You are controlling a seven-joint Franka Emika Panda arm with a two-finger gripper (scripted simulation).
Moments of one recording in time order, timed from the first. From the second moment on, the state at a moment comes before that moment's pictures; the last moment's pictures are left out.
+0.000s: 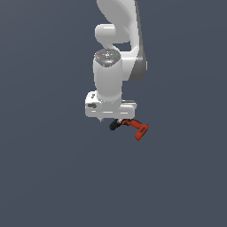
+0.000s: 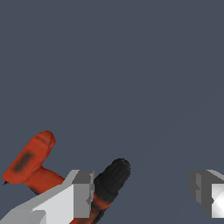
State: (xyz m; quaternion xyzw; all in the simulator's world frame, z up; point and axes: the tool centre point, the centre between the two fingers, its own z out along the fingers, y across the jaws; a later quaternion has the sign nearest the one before) arm 0.003 -0.014 0.178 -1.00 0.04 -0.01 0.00
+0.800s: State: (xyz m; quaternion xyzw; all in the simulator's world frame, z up) arm -0.021 -0.001 0.132 -0.99 0.16 0.00 0.00
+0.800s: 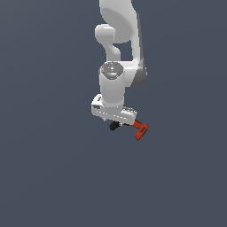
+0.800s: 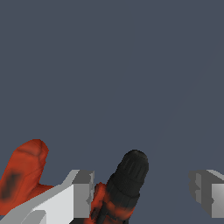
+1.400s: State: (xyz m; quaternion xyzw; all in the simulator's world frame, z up) arm -0.055 0.010 0.081 -0.95 0.30 0.02 0.00
